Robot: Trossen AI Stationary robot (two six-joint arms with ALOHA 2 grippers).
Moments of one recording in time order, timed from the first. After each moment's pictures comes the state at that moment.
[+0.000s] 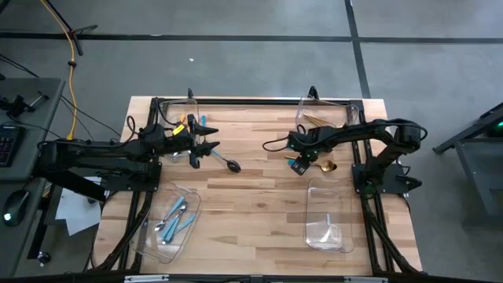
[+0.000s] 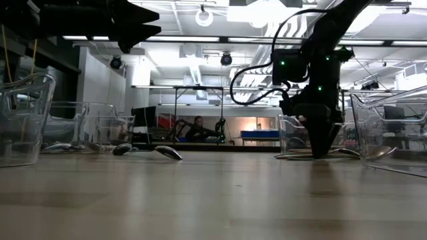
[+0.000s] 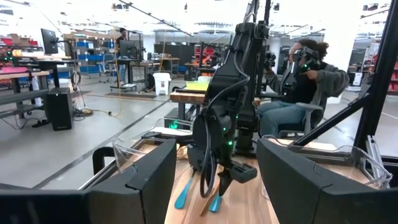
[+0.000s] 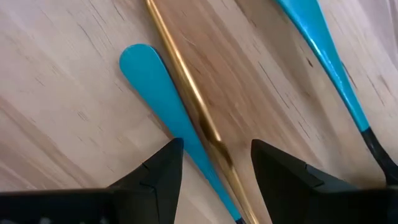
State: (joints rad) left arm 0.21 0.82 0.32 0.62 0.03 -0.04; right arm -0.27 1.61 0.83 -0.68 0.03 0.41
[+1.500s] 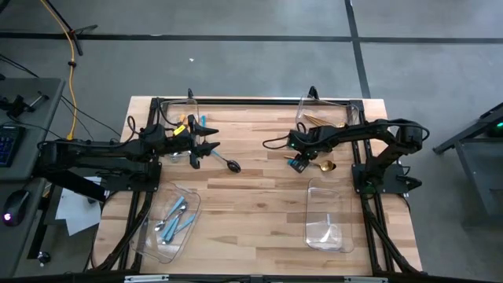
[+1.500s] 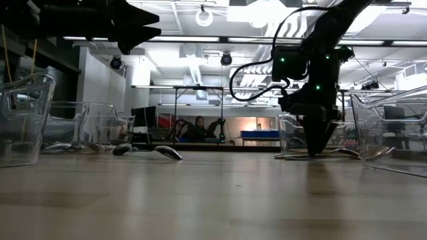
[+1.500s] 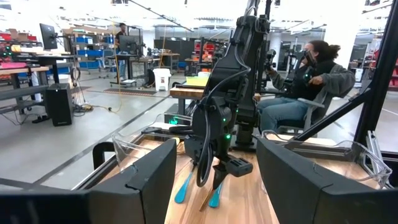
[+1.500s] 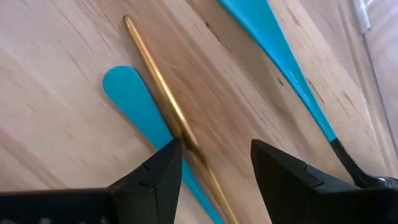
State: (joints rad) left arm 0.21 0.82 0.32 0.60 0.03 -0.04; right arm -0.27 1.59 0.83 -0.66 0.09 0.42
